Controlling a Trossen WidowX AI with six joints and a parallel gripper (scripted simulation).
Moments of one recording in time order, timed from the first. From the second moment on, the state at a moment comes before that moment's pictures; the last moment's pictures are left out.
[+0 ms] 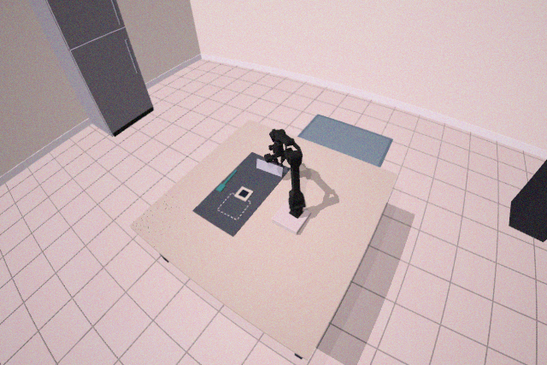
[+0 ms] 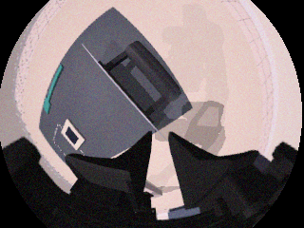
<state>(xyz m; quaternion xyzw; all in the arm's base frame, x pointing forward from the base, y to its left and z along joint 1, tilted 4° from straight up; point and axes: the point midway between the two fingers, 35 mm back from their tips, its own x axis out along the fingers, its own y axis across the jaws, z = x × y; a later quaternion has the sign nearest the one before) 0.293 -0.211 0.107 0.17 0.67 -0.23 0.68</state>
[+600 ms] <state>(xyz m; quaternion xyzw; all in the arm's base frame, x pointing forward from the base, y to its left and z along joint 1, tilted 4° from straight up) 0.294 -0.263 0.106 -0.04 0.71 -0.02 0.70</state>
